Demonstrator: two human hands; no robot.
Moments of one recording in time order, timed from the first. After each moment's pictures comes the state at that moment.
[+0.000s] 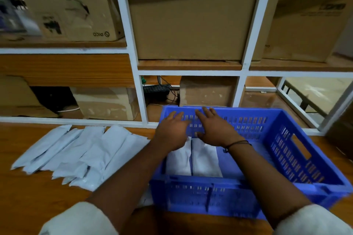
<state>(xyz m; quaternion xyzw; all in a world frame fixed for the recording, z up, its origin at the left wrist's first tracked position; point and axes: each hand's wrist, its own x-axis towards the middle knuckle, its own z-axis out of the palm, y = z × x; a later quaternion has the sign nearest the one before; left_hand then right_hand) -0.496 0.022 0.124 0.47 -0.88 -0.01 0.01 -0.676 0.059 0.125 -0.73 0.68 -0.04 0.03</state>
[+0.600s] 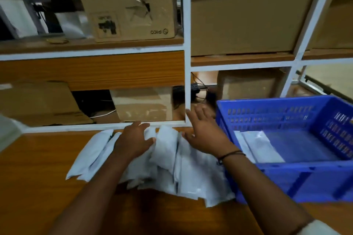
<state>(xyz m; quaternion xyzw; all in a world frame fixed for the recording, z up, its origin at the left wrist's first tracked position) -0.150 -0.045 0.102 0.58 -0.80 -0.09 0.10 -0.391 0.033 0.120 -0.71 0.68 -0.17 0.02</state>
